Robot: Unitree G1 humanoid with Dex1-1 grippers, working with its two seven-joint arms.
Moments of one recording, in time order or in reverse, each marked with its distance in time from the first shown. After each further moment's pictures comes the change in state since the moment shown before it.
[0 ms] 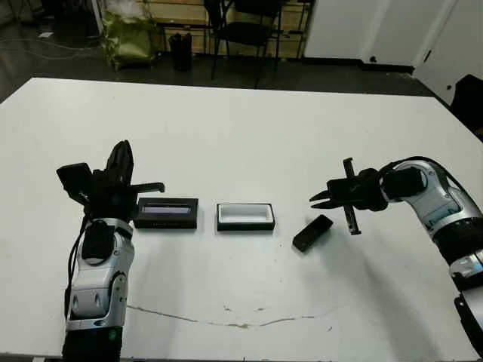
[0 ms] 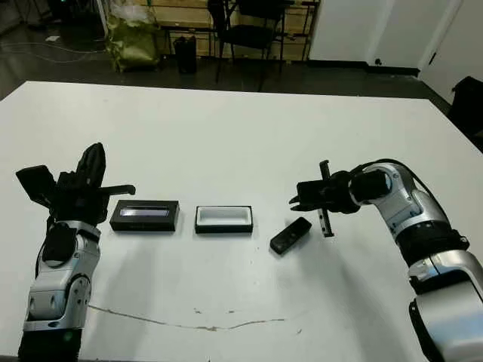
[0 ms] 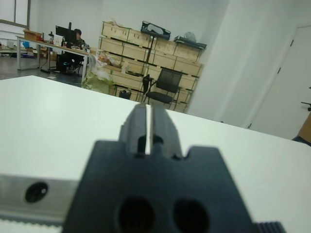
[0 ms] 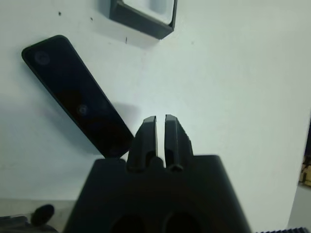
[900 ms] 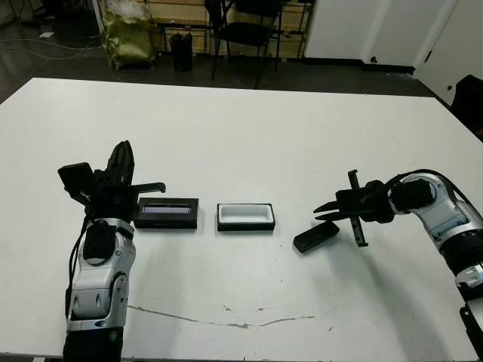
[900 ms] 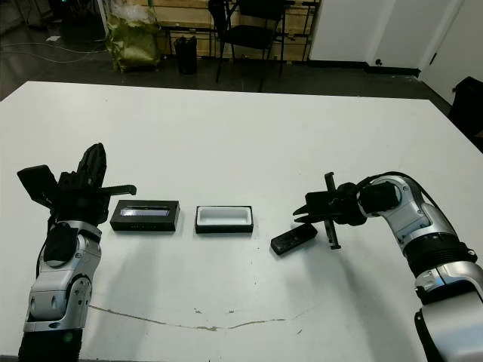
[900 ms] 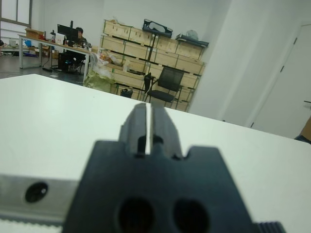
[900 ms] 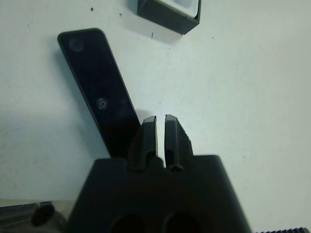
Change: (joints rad) left arm 0.004 -0.003 -0.010 -0.018 0.009 0.023 0.022; right arm 0.052 -0.016 -0.021 0.085 0.068 -0.121 0.018
